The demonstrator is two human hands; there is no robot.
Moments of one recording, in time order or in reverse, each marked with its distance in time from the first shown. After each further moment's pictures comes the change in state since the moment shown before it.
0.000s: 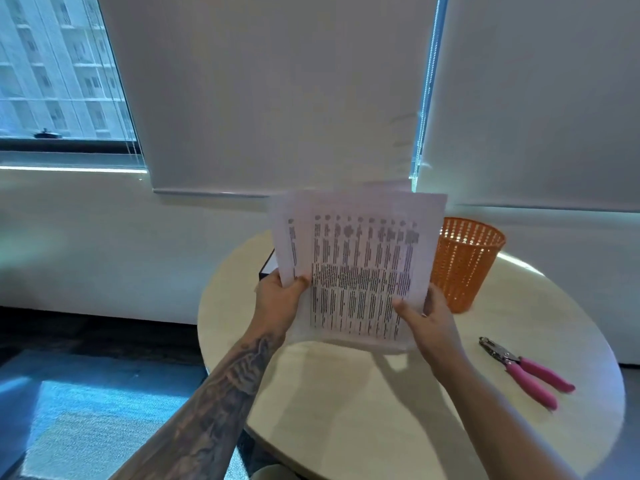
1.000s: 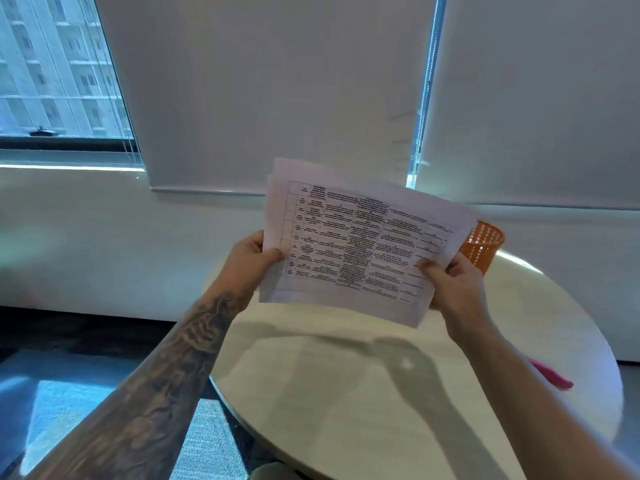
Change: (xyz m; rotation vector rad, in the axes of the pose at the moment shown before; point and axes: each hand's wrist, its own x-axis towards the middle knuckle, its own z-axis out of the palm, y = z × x) left_hand 0.038 0.047 -0.041 0.128 -0.168 0.016; right_hand 0.022 -0.059 -0.012 0.087 0.116 -0.044
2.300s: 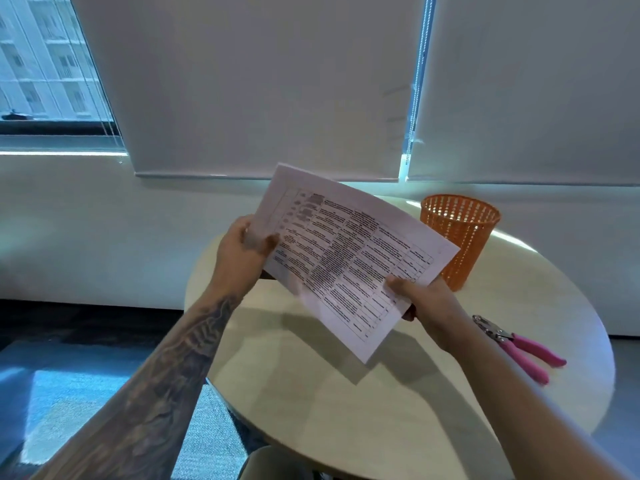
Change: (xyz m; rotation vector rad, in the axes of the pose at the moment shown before) left_hand -0.003 -0.022 0.011 0.147 0.166 0.118; right_hand -0.012 0.044 -0.008 -0.028 -0.349 0.167
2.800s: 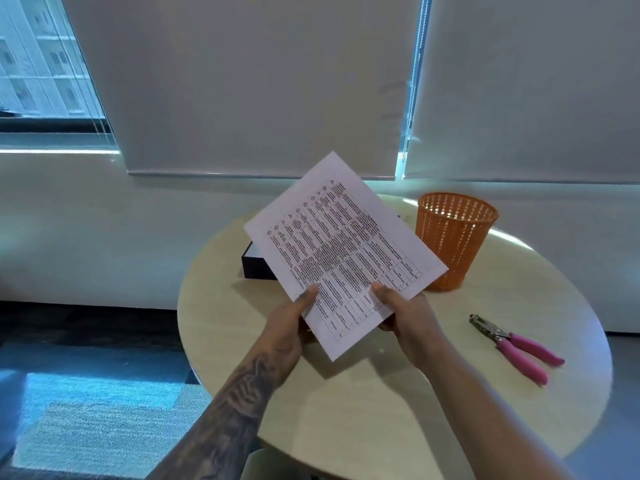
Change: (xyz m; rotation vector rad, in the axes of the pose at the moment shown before) left_hand -0.077 -0.047 0.077 -0.665 -0.205 -0.551; right_hand -0.005 0.027 0.029 0.165 0.100 0.078
